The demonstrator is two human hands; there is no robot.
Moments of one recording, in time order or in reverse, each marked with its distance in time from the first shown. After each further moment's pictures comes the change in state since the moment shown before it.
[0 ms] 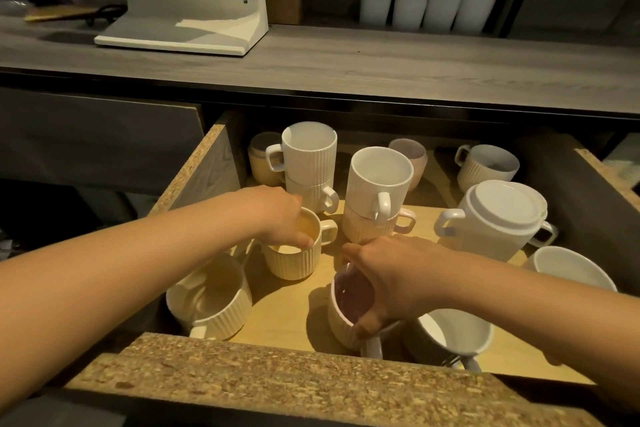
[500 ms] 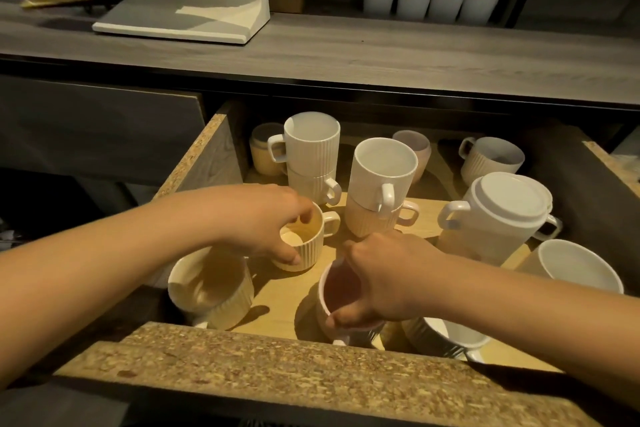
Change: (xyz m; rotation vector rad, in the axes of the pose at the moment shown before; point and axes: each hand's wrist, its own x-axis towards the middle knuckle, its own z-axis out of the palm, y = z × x) left_hand -0.049 -0.005 -0.014 -0.128 -0.016 0.249; right_hand 0.005 -0.011 0.011 -0.031 0.056 0.006
